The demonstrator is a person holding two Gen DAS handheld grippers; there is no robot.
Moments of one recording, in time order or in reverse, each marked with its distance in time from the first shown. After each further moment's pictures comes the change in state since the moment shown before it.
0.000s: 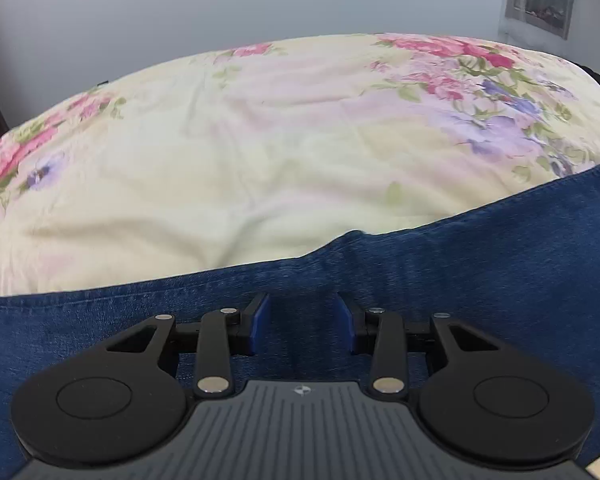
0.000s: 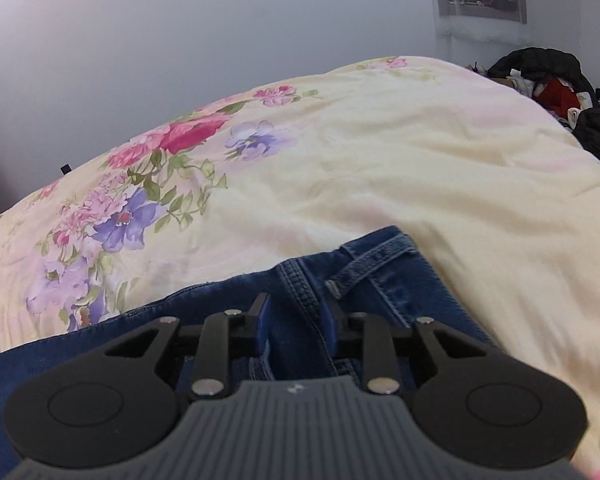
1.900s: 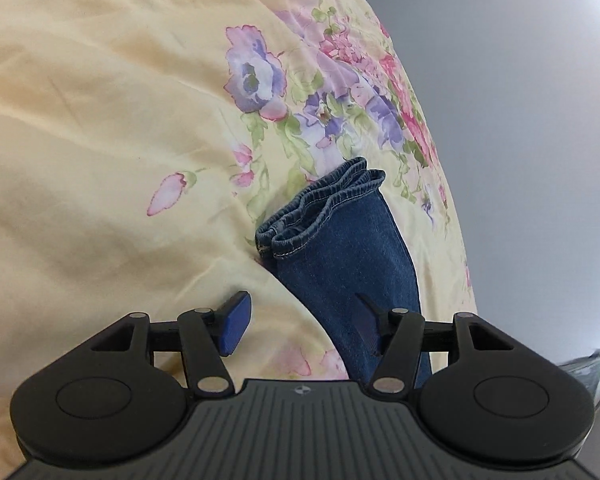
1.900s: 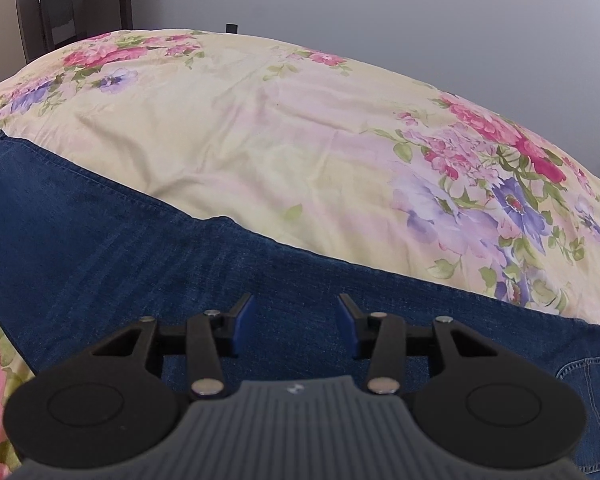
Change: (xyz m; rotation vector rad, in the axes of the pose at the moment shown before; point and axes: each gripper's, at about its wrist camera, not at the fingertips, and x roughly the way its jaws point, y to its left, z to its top) left arm -0.141 0.397 -0.249 -1.306 -0.129 -0.275; right arm -0.064 0.414 -0.126 -0.619 0.112 0.162
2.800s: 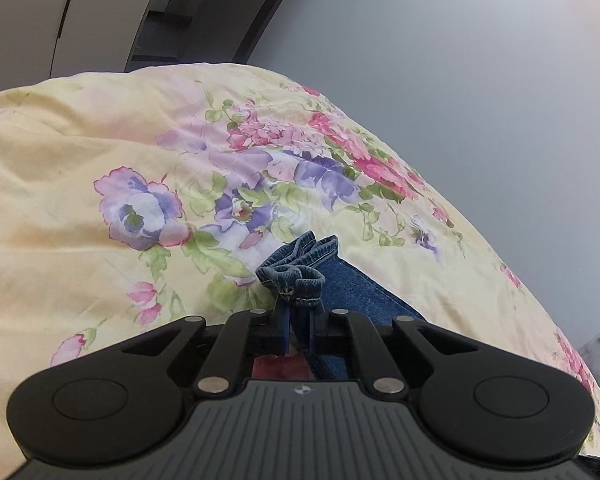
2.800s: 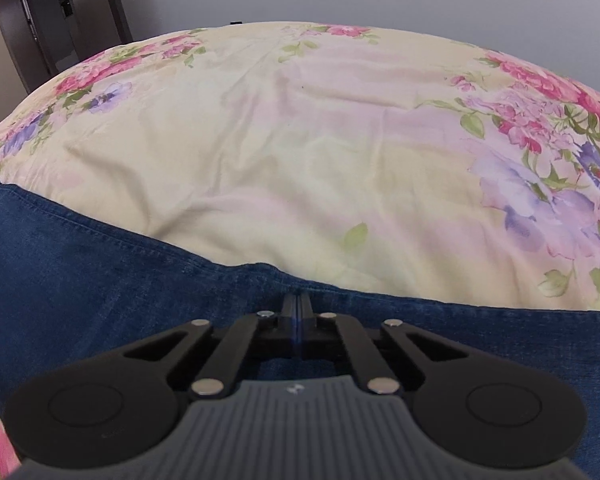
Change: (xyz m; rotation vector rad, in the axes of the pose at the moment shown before) left arm 0.030 -0.089 -0.012 0.446 -0.294 0.162; right arm 0.100 0.013 0.030 0.176 0.048 0.127
